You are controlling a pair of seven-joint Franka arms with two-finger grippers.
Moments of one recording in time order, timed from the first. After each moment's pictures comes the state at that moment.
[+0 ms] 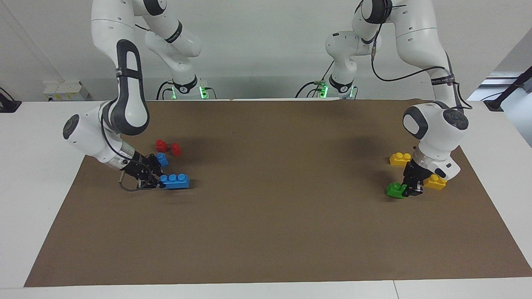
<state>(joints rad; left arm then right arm) 0.00 0.36 0.07 -1.92 -0.10 2.44 -1.10 -0.21 0.30 0.13 -1.88 0.50 2.07 1.14</state>
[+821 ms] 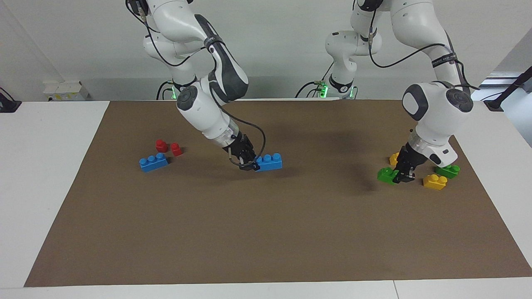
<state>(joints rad) -0.08 0.19 0.06 -1.87 -0.10 2.12 -1.15 0.31 0.29 0.16 -1.89 0.56 2.37 1.60</state>
